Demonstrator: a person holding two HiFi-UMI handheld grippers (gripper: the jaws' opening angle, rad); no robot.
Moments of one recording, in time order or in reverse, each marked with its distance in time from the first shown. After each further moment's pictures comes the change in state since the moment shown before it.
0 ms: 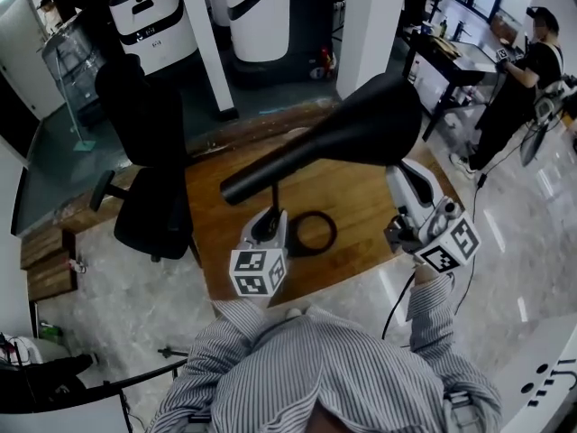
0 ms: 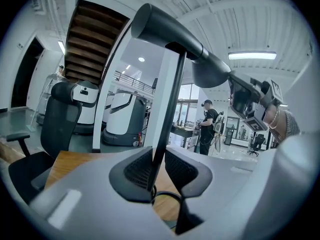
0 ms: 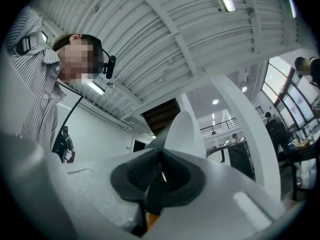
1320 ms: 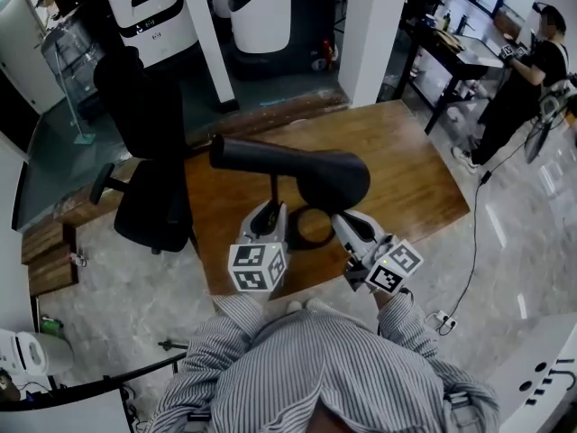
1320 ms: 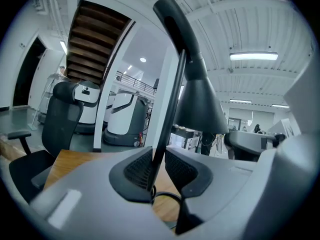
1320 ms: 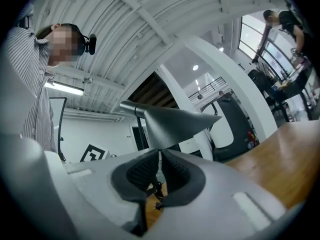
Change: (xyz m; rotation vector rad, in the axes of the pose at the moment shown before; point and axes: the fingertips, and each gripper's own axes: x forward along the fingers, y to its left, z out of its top) left arm -0.001 0.001 -0.003 -0.012 -0.008 0.012; right arm -0.035 0.054 -0.185 0.358 0.264 -0.061
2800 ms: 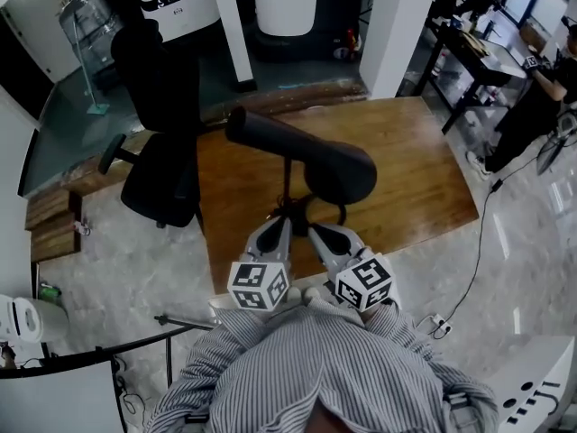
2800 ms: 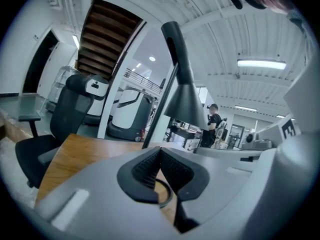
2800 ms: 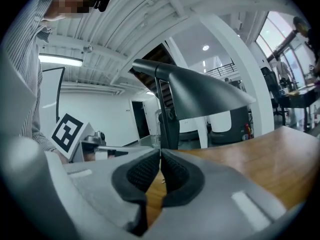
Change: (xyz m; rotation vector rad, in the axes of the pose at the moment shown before) left arm -0.055 -0.020 -0.030 -0.109 0.005 0.031; right arm 0.020 0.051 -0.072 -0.129 0.299 -0.035
